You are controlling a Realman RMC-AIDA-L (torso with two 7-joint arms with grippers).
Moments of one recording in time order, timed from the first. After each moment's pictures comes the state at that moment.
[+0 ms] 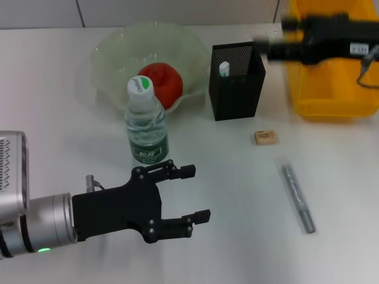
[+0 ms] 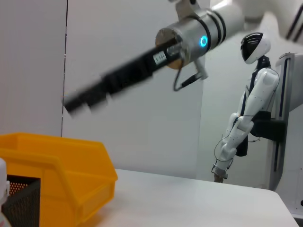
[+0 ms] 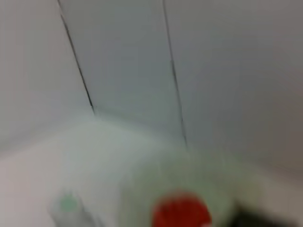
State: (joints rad) left arm -0.36 -2.07 1.33 0.39 1.38 1.56 -0.81; right arm 0.30 2.08 -1.23 -1.63 -2.05 -1.30 2.37
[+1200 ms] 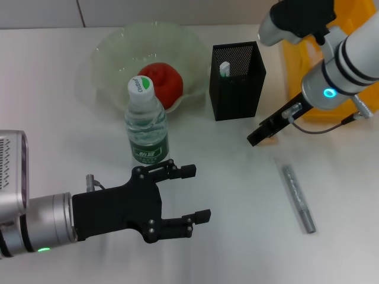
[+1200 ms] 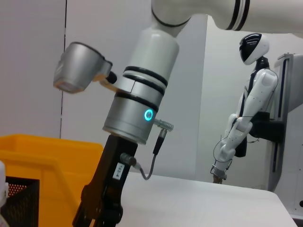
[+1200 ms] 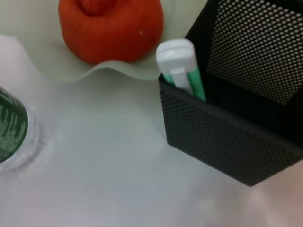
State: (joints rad) left arm -0.36 -2.07 1.33 0.39 1.38 1.57 -0.81; right arm 0.80 2.08 -1.45 -0.96 -2.62 -1.28 2.75
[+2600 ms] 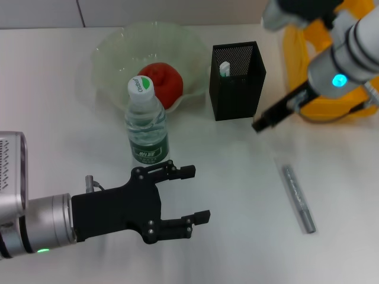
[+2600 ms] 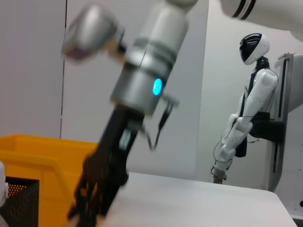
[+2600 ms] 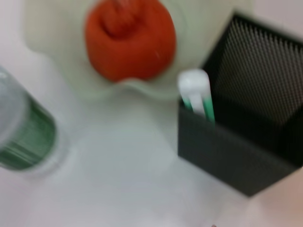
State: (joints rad) left arm -0.35 -2.07 1.33 0.39 1.38 1.57 -0.81; right arm 0.74 2.08 -1.44 -1.25 -2.62 -1.43 2.77
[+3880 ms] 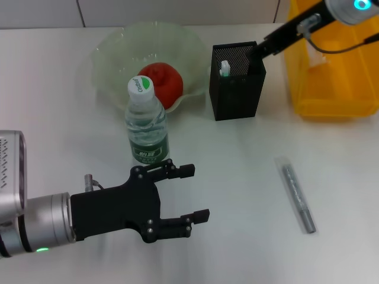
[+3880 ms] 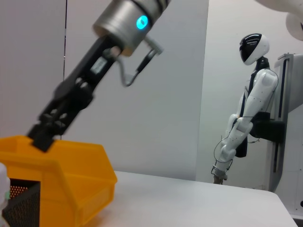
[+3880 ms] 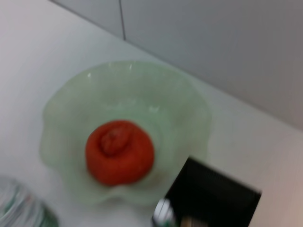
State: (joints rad) left arm -0.35 -2.07 1.33 0.40 1.38 1.57 -0.81; right arm 0.80 2.08 -1.27 -1.44 -2.65 -1.54 2.77
